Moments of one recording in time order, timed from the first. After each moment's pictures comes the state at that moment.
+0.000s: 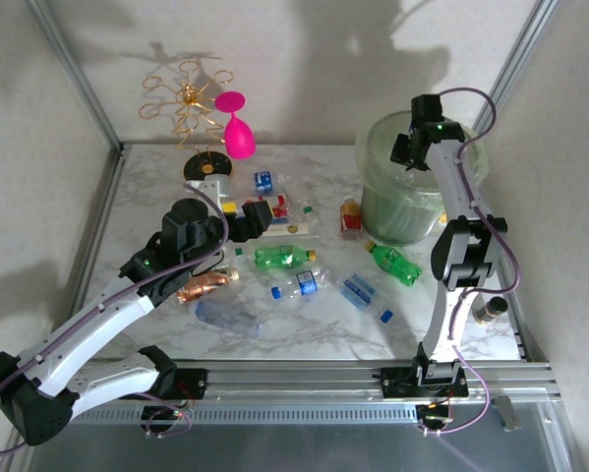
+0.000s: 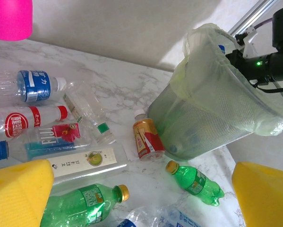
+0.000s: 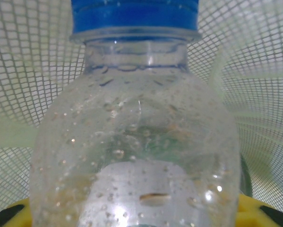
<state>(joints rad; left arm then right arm) -0.63 1.01 0.95 -0.22 -0.09 -0.61 0.09 2.03 2.05 -0.98 0.08 0.29</state>
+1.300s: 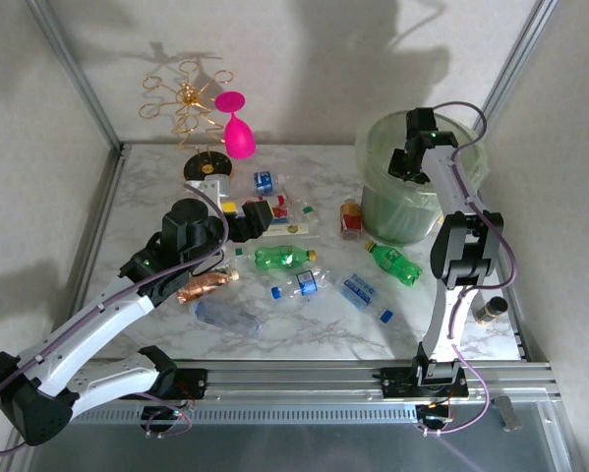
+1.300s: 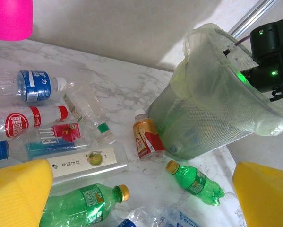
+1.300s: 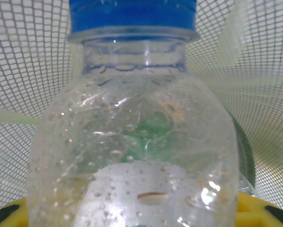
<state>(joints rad) -0.63 1.01 0.95 -0.22 -0.09 -0.61 0.08 2.05 1.95 -0.96 0.08 0.27</state>
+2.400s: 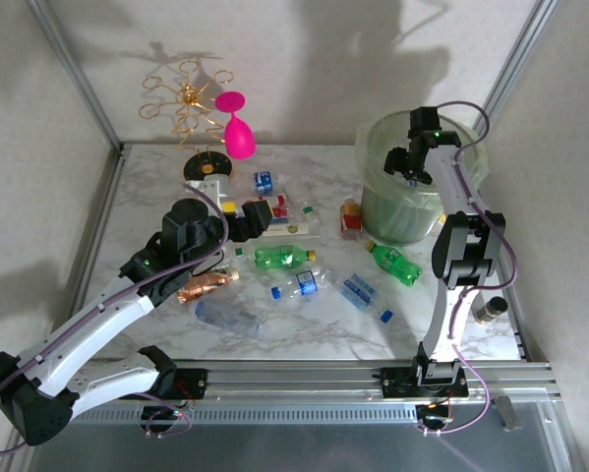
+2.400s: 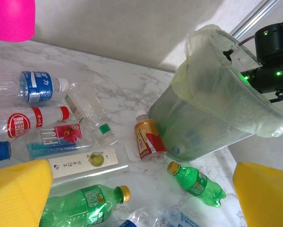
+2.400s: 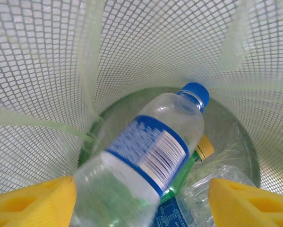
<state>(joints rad) -0.63 1.01 0.95 -0.22 -0.09 -0.61 0.07 2.04 1.95 -0.96 0.04 0.26</state>
